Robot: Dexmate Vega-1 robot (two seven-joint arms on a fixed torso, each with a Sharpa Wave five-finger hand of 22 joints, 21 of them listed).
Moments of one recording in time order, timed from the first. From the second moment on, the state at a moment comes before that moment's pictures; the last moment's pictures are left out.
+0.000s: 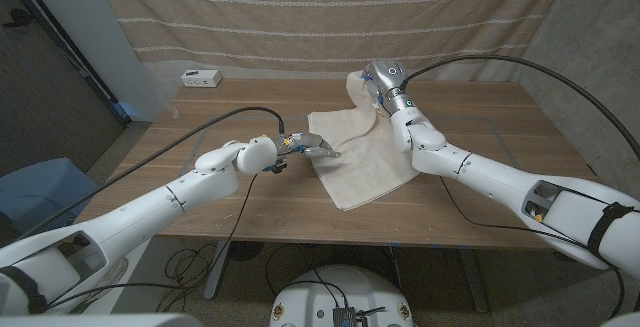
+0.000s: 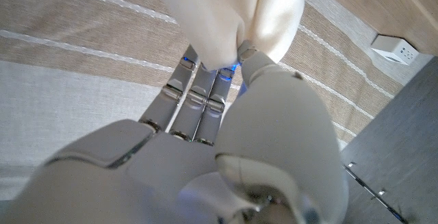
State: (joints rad) left arm 0.66 0.79 0.78 -1.76 0.46 0.10 -0.29; left_hand 0.15 0.07 0.54 0.03 0.18 0.50 0.03 0.18 0.18 0.47 -0.02 0.23 0.19 0.30 -0.01 0.20 0.18 -0.02 0.18 0.56 0.18; right arm -0.36 -0.52 -1.04 -1.36 -0.66 -0.37 -0.60; right_hand 1.25 0.12 0.37 -0.16 0.19 1.08 -0.09 0.24 0.19 0.95 -0.03 0.72 0.32 0.90 -0.12 0.76 0.80 0.67 -0.01 0.42 0.22
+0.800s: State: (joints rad) left arm 0.73 0.83 0.74 -1.81 0.43 0.12 -0.25; left_hand 0.14 0.07 0.54 0.03 0.19 0.48 0.02 0.18 0.18 0.47 -0.01 0.22 0.19 0.30 -0.01 0.19 0.18 -0.01 0.19 0.55 0.18; right arm -0.35 -0.43 -1.08 -1.33 -0.91 -0.27 -0.48; right_hand 1.25 0.11 0.36 -0.16 0.19 1.09 -0.09 0.23 0.20 0.95 -0.04 0.72 0.32 0.92 -0.13 0.80 0.89 0.66 -0.02 0.44 0.22
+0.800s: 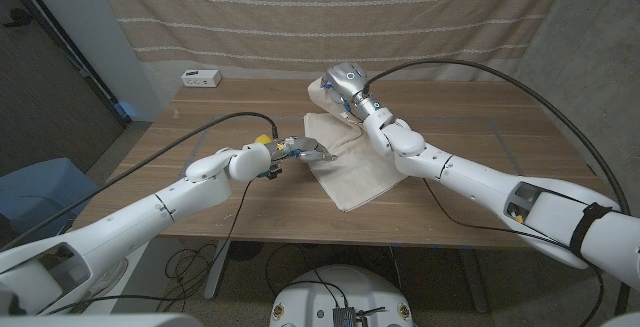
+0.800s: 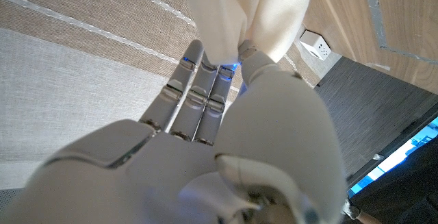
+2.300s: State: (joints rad) left arm 0.75 0.83 0.75 -1.85 0.45 0.19 -0.24; left_hand 0.14 0.08 0.55 0.02 0.19 0.43 0.01 0.18 0.18 0.46 -0.03 0.21 0.19 0.29 -0.01 0.19 0.17 -0.01 0.19 0.53 0.18; right arm -0.28 -0.31 -1.05 -1.25 -0.50 -0.11 0.06; right_hand 0.84 0.02 0.26 -0.02 0.23 0.35 -0.15 0.16 0.19 0.50 0.02 0.28 0.21 0.63 -0.06 0.33 0.53 0.33 0.14 0.38 0.19
